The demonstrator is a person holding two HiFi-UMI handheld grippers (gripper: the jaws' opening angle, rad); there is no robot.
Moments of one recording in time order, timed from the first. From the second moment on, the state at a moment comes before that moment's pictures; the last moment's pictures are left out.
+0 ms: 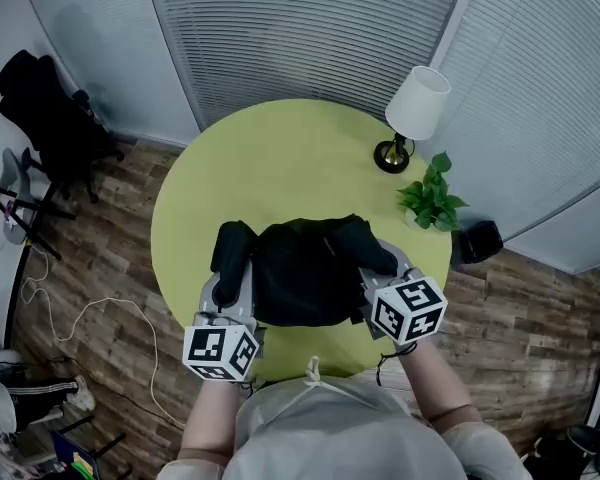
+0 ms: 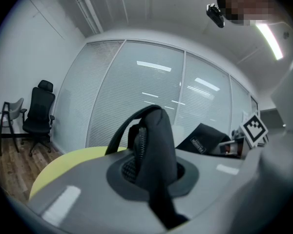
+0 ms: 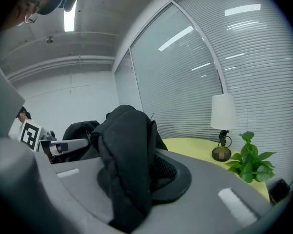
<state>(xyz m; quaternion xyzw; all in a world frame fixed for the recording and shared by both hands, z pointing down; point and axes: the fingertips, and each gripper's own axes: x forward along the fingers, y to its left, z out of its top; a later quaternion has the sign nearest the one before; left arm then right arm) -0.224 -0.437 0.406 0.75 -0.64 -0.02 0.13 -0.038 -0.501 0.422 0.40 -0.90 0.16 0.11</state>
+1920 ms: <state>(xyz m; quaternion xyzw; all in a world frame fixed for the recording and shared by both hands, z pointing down) -0.264 -0.563 0.542 0.78 -0.61 0.07 0.16 -0.048 -0.608 0.568 0.52 -0.81 0.18 0.20</state>
